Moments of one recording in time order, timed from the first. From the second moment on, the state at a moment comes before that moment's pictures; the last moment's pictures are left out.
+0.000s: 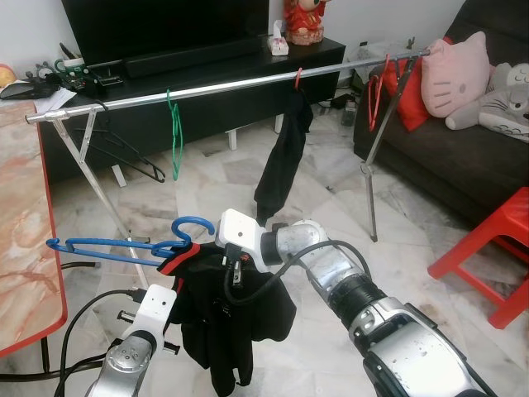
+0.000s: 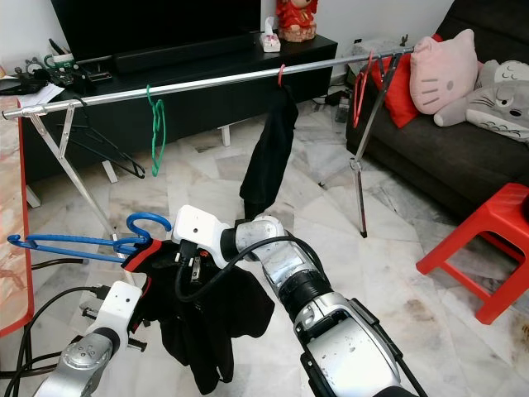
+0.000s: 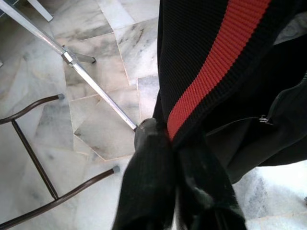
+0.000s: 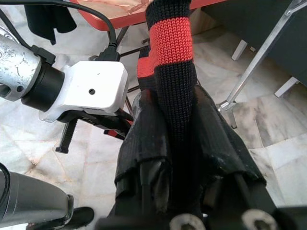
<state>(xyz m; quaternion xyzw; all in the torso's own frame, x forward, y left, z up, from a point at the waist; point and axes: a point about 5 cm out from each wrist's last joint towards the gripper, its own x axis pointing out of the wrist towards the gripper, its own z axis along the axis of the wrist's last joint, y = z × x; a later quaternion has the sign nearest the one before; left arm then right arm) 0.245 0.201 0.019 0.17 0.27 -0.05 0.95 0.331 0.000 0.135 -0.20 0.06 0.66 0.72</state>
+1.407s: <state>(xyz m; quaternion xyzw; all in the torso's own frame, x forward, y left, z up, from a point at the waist) 0.241 0.207 0.015 0.09 0.28 0.01 0.96 0.328 -0.130 0.102 -0.11 0.15 0.64 0.75</state>
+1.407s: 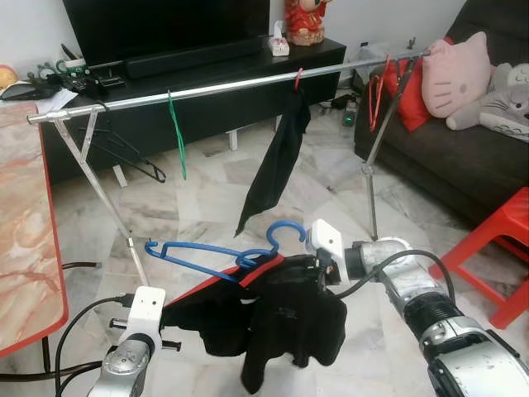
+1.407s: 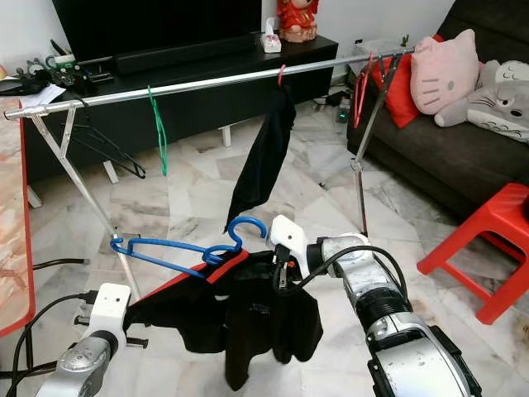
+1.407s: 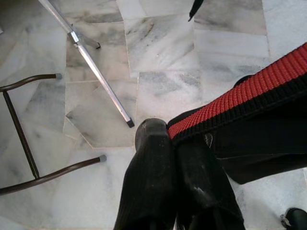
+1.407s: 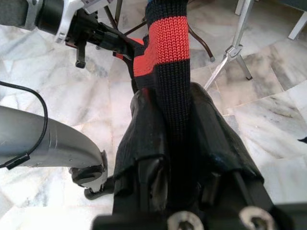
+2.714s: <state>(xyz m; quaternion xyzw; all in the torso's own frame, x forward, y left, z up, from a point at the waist) 0.238 0.198 0.009 0.08 0.29 -0.04 0.95 0.284 -0.182 0.079 -0.23 0.27 0.72 0.59</state>
